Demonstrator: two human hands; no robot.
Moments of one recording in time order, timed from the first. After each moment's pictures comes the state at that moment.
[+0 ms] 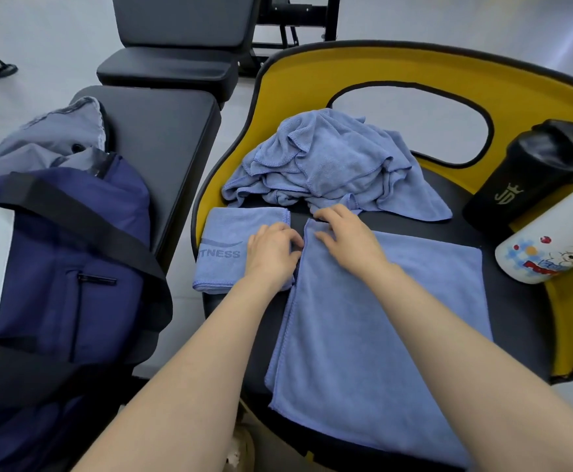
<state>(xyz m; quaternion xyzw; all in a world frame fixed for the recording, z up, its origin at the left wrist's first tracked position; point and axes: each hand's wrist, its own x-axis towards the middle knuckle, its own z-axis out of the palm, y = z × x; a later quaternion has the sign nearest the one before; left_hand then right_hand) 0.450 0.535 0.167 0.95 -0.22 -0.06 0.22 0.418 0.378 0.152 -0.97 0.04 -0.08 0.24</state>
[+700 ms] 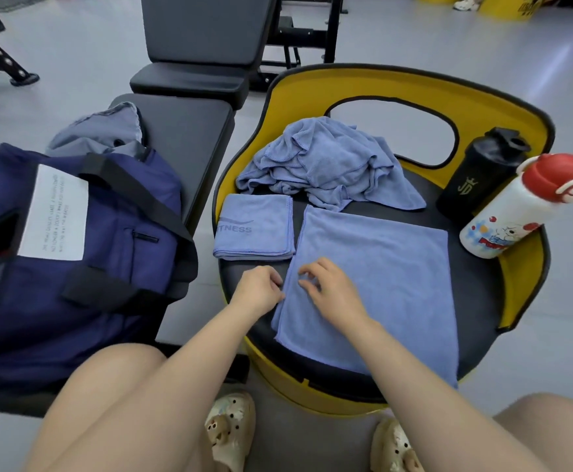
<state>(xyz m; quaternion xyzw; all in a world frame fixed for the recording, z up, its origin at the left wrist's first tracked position) 0.355 0.602 0.176 0.92 -0.09 -0.24 0.30 0.291 0.458 0.150 -0.95 0.04 -0.06 0.32</state>
